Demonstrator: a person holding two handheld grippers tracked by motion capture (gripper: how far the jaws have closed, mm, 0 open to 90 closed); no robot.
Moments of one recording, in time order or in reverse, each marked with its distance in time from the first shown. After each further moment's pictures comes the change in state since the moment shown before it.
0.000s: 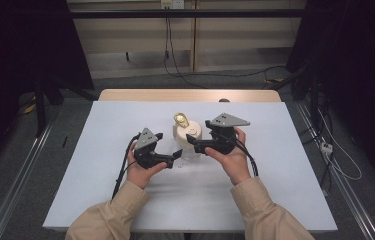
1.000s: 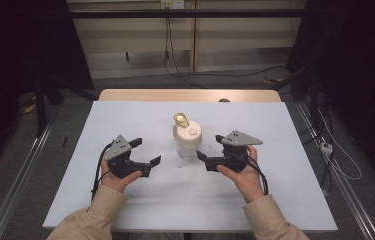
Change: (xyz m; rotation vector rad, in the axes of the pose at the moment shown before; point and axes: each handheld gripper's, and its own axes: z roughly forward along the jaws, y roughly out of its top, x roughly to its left) left arm 0.017 -0.012 -0.062 -0.033 -0.002 0.022; right arm -0.002 -0.041 -0.032 0.016 0.004 -0.010
